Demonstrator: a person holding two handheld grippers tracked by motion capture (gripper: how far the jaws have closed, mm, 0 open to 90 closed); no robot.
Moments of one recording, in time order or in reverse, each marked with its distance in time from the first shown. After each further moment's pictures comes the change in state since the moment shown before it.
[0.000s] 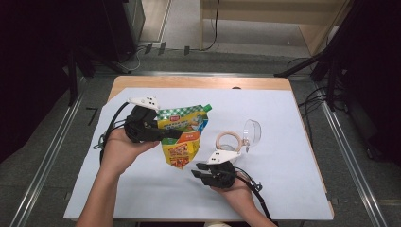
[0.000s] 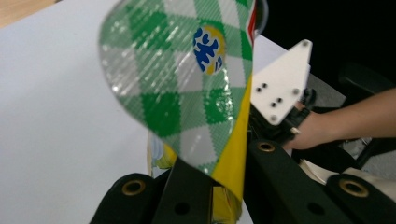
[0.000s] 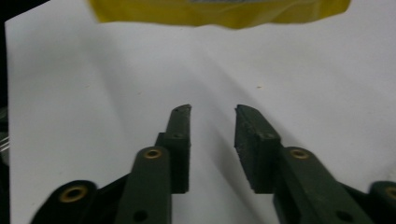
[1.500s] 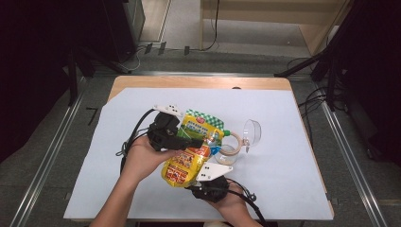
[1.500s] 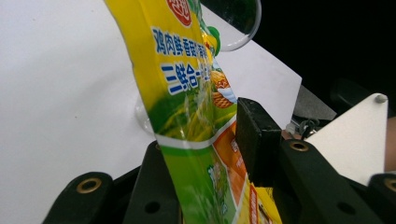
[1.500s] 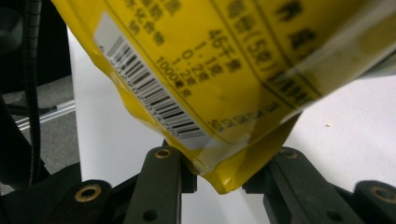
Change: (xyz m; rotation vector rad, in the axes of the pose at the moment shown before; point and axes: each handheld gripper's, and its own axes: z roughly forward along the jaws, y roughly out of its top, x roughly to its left) left arm -0.016 0.004 0.049 -0.005 -0.025 -0.101; right arm 0.048 0.005 -0.005 -0.053 0.068 -0.143
